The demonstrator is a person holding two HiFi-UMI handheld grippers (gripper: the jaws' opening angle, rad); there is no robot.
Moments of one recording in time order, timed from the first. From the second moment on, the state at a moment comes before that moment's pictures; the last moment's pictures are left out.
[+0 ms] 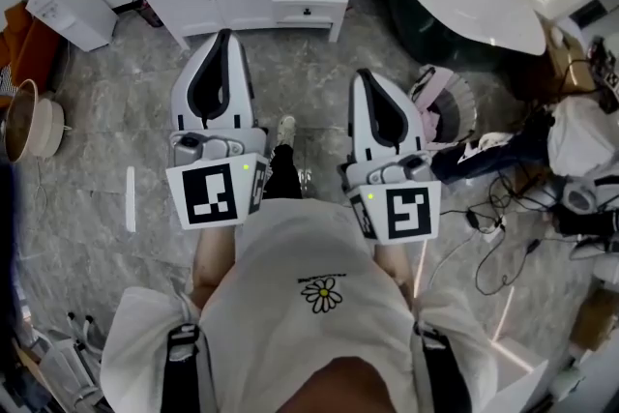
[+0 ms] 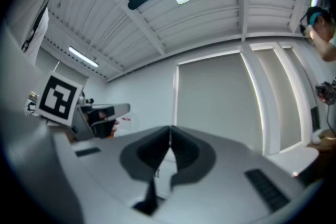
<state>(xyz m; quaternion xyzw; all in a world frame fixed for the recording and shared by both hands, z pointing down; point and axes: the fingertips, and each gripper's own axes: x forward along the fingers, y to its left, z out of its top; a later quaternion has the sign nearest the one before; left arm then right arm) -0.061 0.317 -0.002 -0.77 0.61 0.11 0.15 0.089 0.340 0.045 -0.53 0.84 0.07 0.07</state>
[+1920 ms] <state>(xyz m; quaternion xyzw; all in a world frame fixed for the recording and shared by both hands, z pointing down) -0.081 -0.096 0.050 -0.79 0.61 0.07 0.04 0.065 -0.085 0.078 -0.56 0.83 -0.03 0.02</state>
